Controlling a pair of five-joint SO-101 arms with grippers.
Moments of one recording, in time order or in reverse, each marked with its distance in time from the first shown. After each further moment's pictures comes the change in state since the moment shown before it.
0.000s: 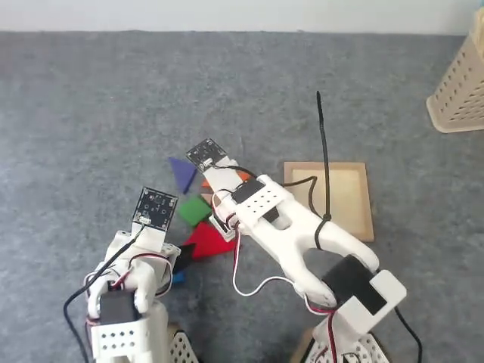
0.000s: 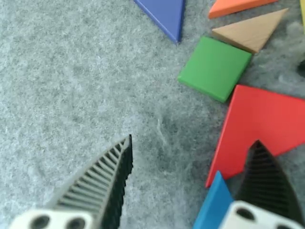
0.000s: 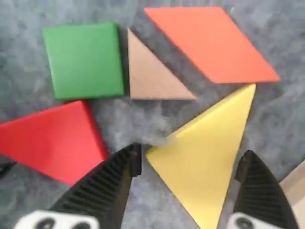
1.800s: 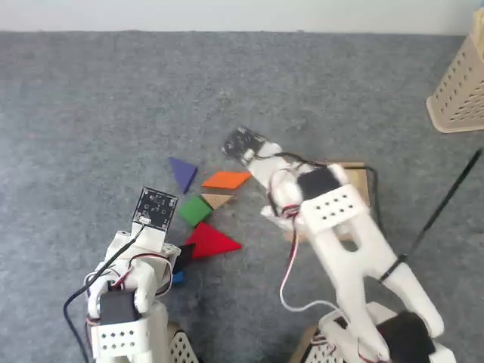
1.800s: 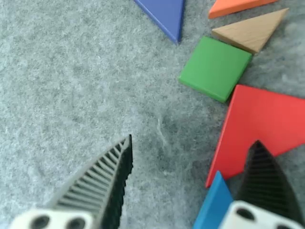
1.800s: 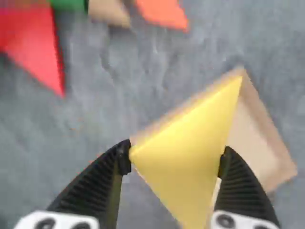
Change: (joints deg) left arm 0.0 0.0 0.0 0.0 0.0; right arm 17.6 -27.9 5.7 20.0 36.1
